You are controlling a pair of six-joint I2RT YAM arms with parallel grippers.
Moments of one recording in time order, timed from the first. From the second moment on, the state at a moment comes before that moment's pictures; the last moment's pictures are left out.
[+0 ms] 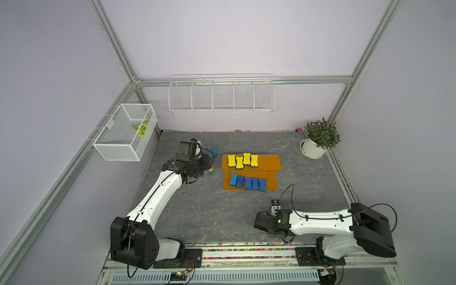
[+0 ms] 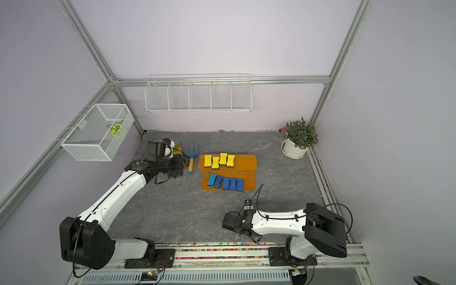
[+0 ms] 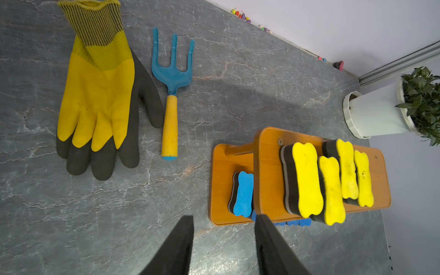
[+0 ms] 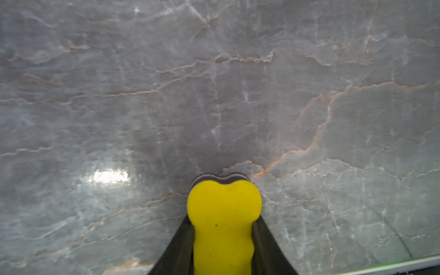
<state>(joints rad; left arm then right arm) -0.29 1.36 1.12 -0.54 0.21 -0.46 1.25 1.43 0.71 -0.89 0.33 1.21</state>
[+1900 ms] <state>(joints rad) -0.34 1.49 1.25 -0.55 0.36 -0.51 0.52 1.67 1.46 -0.62 -0.10 0.68</state>
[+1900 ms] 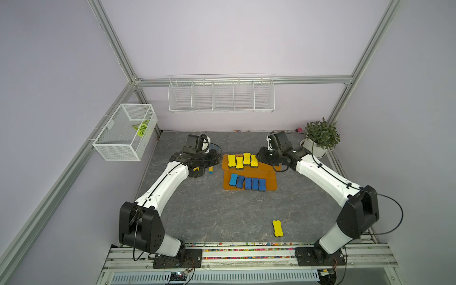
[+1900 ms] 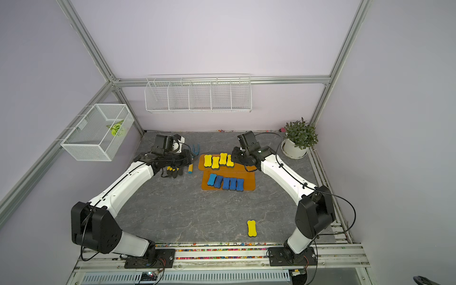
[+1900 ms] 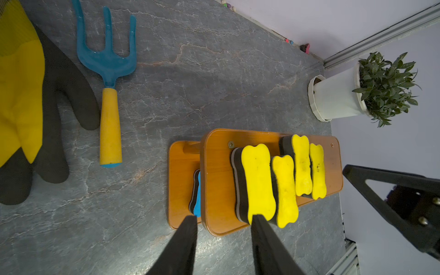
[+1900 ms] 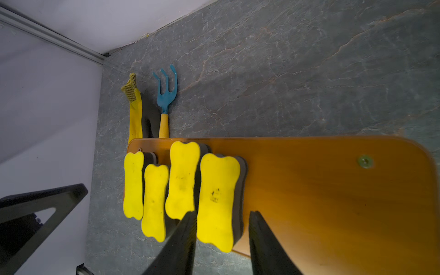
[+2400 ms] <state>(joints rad) -0.34 1.50 1.25 -0.55 0.36 -0.51 0.50 1.72 1.46 -0.60 -0.19 0.68</state>
